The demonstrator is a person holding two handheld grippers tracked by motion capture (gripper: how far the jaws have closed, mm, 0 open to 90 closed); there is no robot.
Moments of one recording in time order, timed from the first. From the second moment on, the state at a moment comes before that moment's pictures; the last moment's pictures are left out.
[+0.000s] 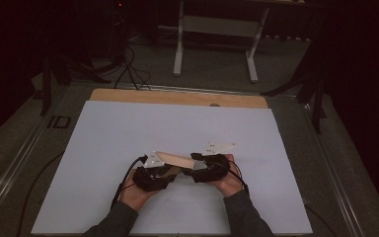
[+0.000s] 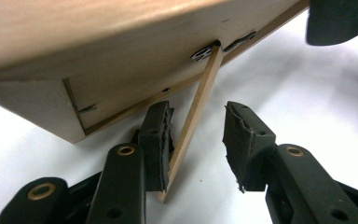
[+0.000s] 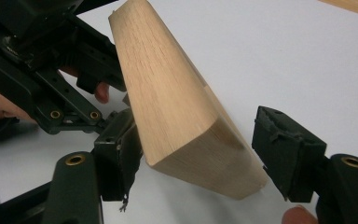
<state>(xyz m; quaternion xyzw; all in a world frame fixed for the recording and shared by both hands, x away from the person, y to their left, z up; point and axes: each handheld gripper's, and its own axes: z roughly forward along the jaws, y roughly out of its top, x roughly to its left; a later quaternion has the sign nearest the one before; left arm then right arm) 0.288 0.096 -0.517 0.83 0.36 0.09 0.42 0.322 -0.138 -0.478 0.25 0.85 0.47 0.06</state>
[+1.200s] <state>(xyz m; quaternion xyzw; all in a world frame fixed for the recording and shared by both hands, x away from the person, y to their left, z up) 0.283 0.109 -0.507 0.82 0.36 0.10 0.43 0.317 -0.143 -0.467 0.23 0.84 0.48 0.06</state>
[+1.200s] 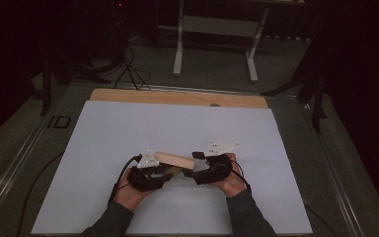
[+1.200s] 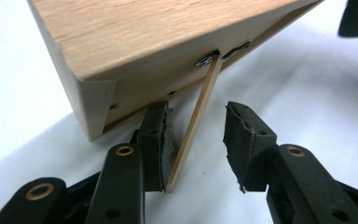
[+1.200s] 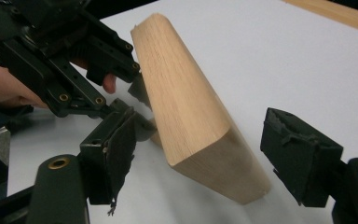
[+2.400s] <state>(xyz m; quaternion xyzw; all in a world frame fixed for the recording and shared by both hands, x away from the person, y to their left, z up) 0.279 0.119 -0.500 0.82 0.35 0.11 0.44 0.322 -0.165 -0.455 0.26 0.81 0.53 0.07</state>
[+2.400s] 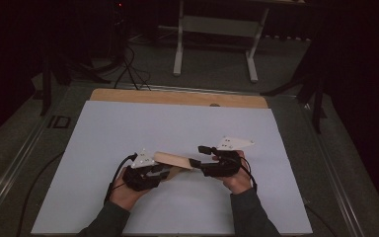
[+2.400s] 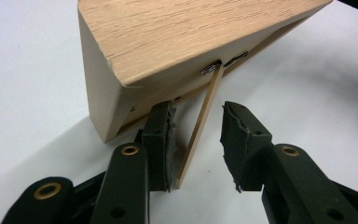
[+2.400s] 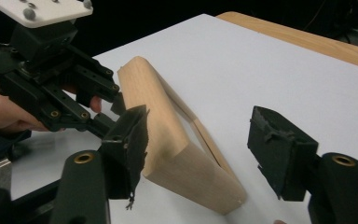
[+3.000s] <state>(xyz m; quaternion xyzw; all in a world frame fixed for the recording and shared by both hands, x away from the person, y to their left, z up) 0.277 0.119 -0.497 0.81 0.35 0.12 0.45 0.324 -0.171 -0.458 0.29 0.80 0.52 0.11</state>
